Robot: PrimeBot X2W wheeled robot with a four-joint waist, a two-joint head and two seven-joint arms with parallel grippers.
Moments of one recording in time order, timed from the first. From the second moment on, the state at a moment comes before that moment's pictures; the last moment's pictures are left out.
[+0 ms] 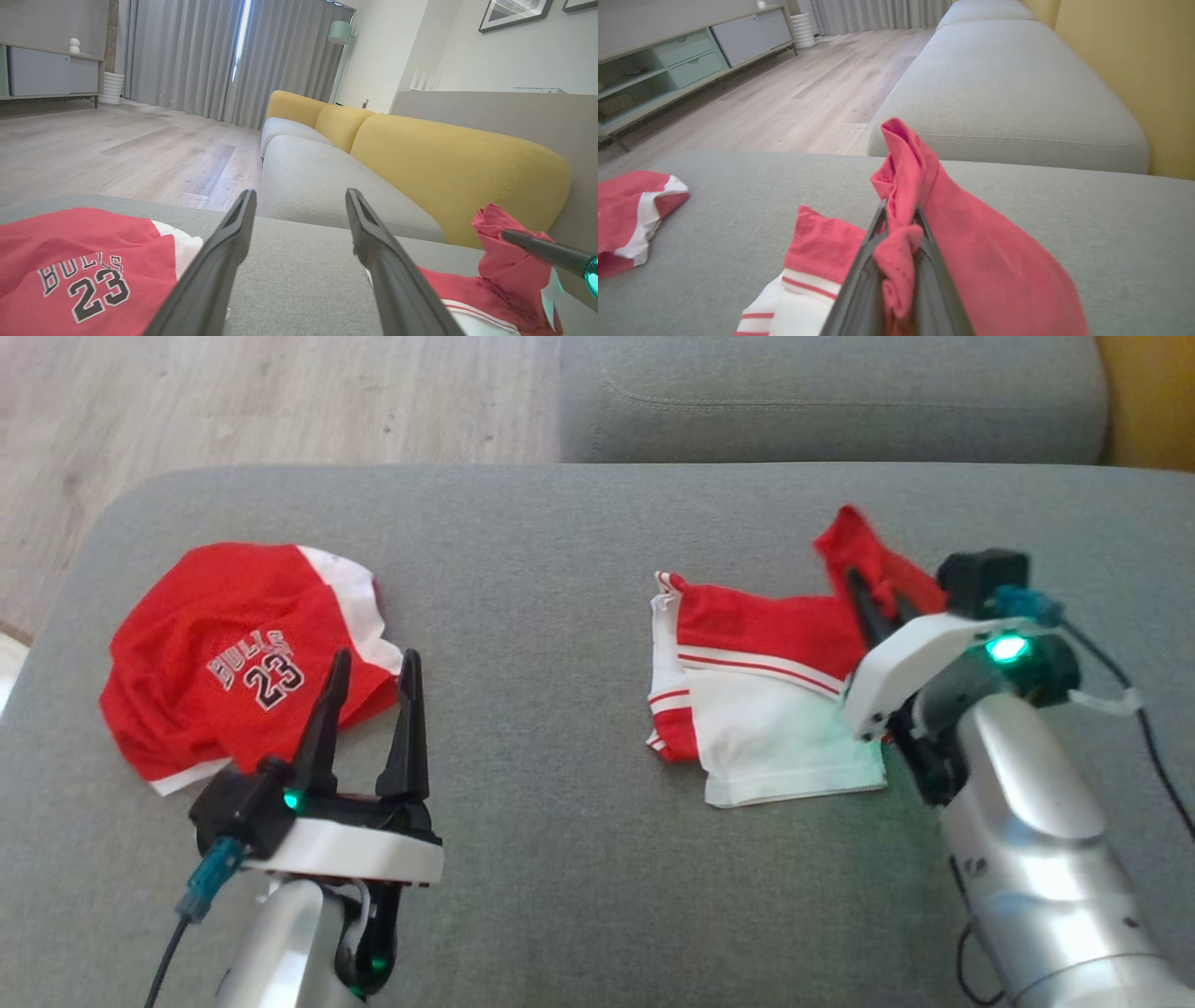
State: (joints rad) left arm -0.22 0.08 -0.23 0.31 -0.40 -0.13 -0.25; right arm -0.60 -0.07 0.14 0.77 0.18 0.13 0.06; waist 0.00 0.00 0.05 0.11
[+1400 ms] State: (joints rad) left arm -0.22 0.06 -0.19 0.25 -0.40 -0.13 -0.25; right arm -0.73 -0.16 0.36 0.99 0.28 0.13 -0.25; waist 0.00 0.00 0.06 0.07
